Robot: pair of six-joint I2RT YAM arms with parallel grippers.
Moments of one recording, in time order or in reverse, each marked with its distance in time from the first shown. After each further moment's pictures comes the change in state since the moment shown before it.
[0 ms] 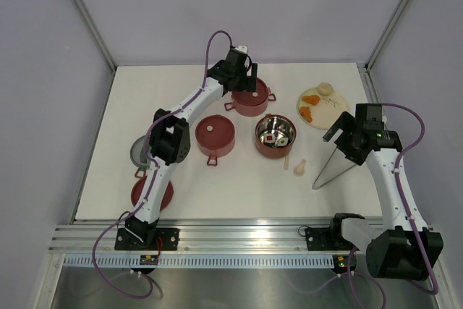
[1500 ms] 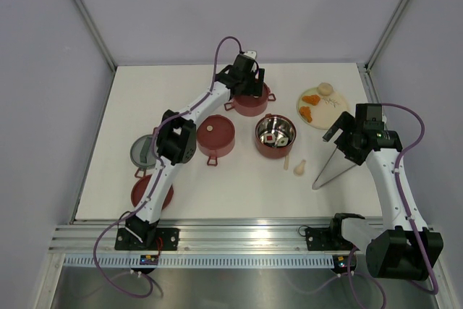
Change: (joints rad) left arm -0.034 0.080 0.049 0.037 0.060 -0.002; right arm 0.000 0.000 0.000 0.000 -0.007 0.003
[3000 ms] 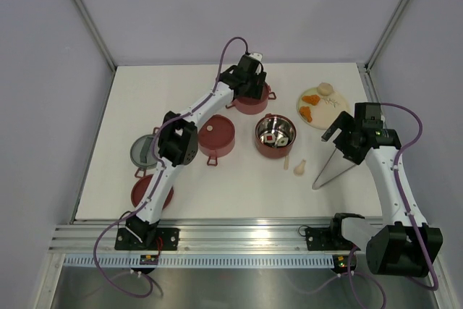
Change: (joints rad) left arm -0.031 -0.002 0.031 -0.082 -0.077 0.101; right arm 0.000 0.024 0.000 0.008 -0.020 0.000
